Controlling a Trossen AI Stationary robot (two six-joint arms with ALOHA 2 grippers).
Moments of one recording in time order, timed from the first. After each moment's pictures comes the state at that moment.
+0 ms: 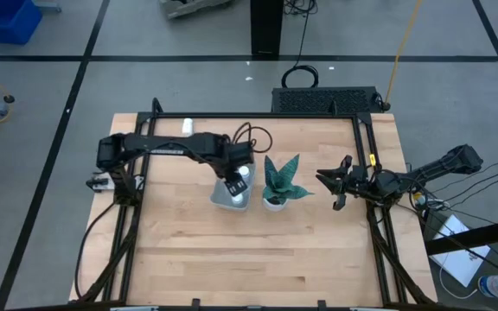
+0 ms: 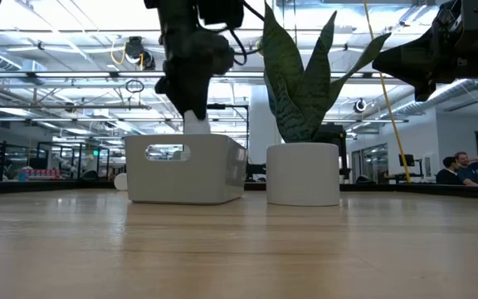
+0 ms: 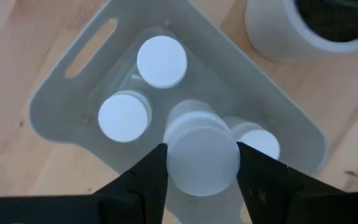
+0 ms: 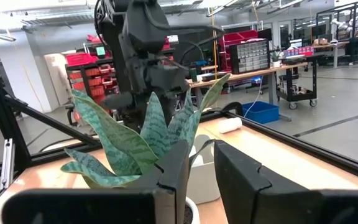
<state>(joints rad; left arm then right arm) 0.12 1.80 1.52 -1.03 0.01 -0.42 0.33 0.42 0.02 0.53 0.63 0.11</state>
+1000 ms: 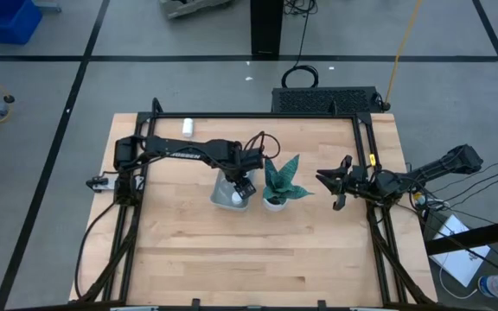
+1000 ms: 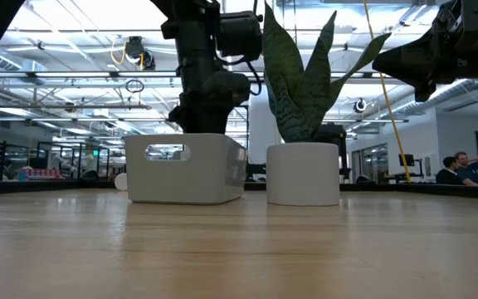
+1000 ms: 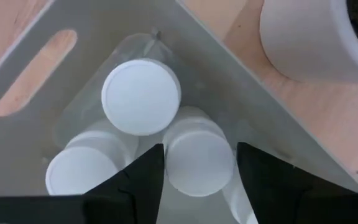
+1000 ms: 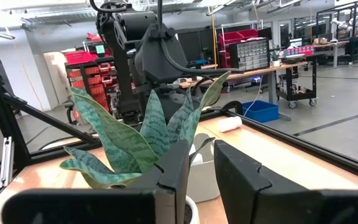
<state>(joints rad) 0.13 1.94 1.52 -0.91 0.03 -0.43 0.33 0.42 0.02 0.52 0.63 0.11</state>
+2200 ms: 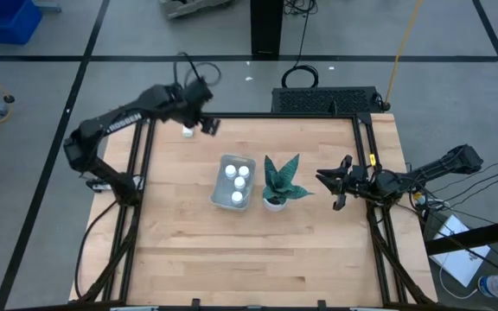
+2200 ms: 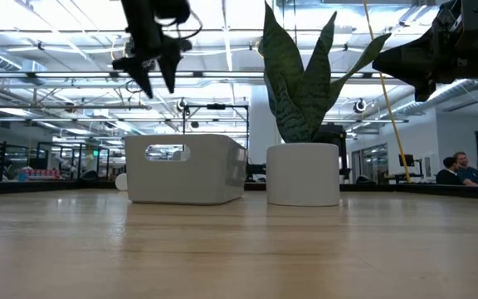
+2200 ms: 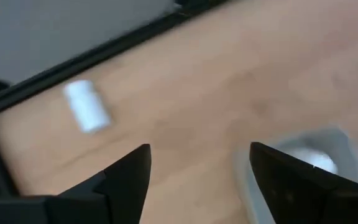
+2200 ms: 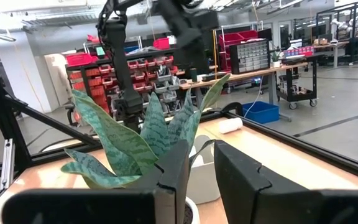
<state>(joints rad) 0.56 1.52 1.52 -1.14 -0.13 -0.53 0.33 0.42 0.02 0.53 0.63 0.11</state>
